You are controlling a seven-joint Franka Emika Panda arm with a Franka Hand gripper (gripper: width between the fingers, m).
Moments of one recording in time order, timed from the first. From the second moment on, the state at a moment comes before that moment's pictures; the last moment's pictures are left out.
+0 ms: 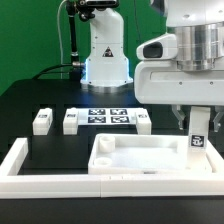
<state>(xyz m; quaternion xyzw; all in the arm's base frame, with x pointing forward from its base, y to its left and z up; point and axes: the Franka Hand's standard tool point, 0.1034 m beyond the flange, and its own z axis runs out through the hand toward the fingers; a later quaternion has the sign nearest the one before) 0.653 0.088 0.099 -0.96 0.29 0.00 0.06</state>
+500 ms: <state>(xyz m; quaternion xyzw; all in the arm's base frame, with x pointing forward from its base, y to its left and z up) 0.653 0.075 0.099 -0.94 0.35 0.00 0.04</state>
